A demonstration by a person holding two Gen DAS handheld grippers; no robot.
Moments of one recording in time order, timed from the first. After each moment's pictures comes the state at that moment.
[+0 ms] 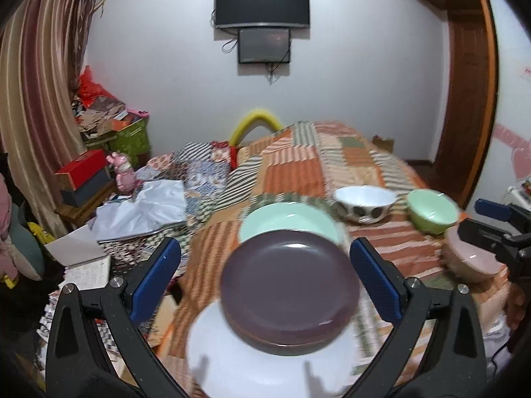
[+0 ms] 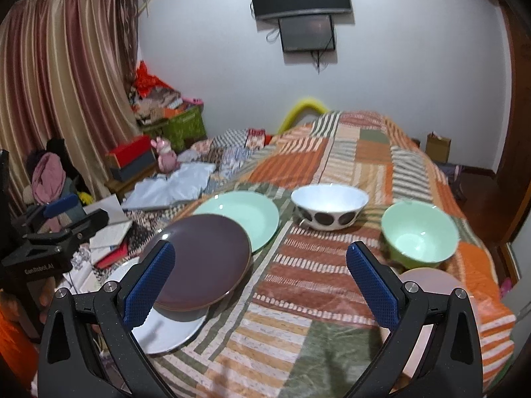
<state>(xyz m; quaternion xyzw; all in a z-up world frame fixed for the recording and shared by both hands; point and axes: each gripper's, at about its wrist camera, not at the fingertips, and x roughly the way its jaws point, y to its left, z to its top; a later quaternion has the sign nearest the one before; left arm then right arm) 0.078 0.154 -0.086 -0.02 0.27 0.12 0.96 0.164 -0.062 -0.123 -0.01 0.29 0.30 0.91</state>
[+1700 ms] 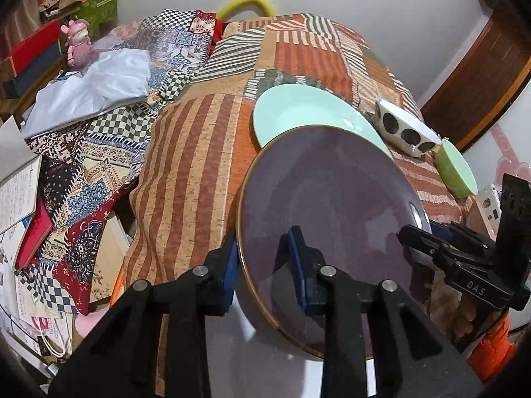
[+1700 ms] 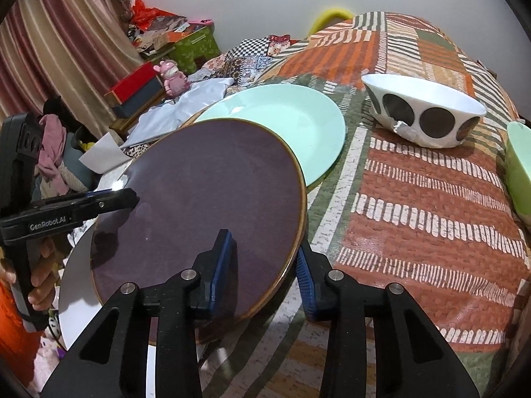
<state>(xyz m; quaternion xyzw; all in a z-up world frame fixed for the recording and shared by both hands) 0.168 0.255 -0.212 -0.17 0.48 0.01 0.86 0.233 0.029 -0.231 -0.02 0.45 0.34 0.83</state>
